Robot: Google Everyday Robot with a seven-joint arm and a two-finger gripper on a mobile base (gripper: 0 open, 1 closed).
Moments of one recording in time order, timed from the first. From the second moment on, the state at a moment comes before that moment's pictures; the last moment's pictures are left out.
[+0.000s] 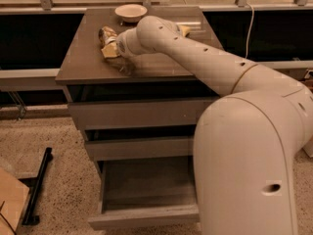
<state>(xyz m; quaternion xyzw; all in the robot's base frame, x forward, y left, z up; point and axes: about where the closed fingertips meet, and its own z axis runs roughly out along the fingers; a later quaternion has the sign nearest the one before) 0.837 0.132 0.837 -0.31 0.80 0.22 0.46</state>
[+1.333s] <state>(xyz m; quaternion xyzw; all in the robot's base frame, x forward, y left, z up) 0.819 0.131 0.861 -0.32 0.80 0.20 0.47</state>
